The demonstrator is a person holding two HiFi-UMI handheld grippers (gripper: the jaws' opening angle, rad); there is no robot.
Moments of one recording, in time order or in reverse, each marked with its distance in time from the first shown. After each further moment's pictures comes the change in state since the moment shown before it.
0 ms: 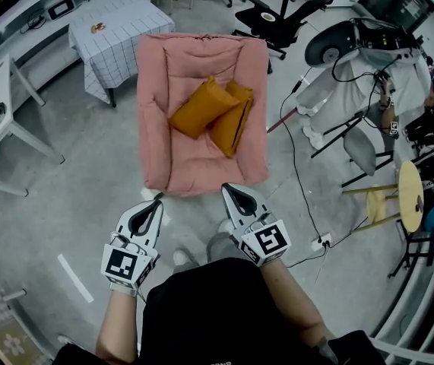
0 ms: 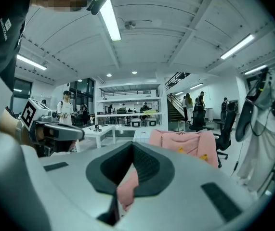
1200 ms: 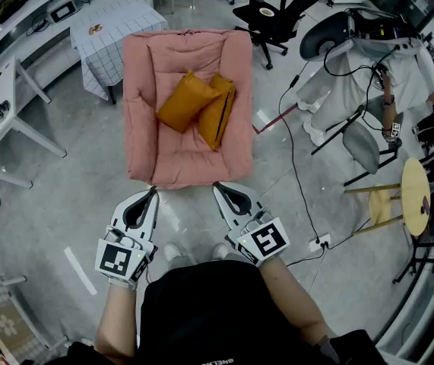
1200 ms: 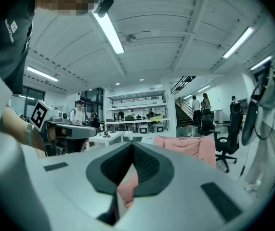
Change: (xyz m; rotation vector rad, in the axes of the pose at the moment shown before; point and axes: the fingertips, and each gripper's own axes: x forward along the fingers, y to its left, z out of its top) left arm 0.045 -0.109 0.041 0.014 -0.042 0.078; right arm -0.096 -0.052 0.022 -0.003 -0.091 0.134
